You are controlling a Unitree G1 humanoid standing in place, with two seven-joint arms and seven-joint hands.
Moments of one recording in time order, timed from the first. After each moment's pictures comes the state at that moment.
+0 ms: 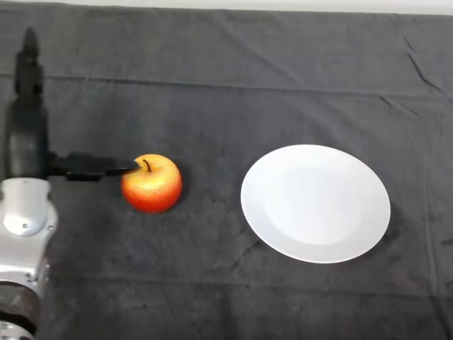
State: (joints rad) left arm -0.57 0.35 0.01 0.79 0.06 -0.57 0.19; right arm -0.60 -0.45 -1.17 1.17 1.09 -0.38 0.28
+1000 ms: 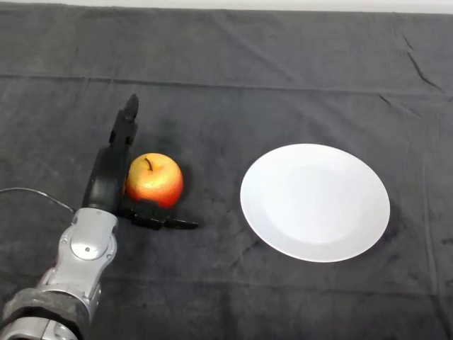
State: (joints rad) left arm -0.62 0.23 -0.15 1.08 0.06 -0.58 0.12; right arm -0.60 -0.45 -1.17 1.17 1.09 -0.38 0.28
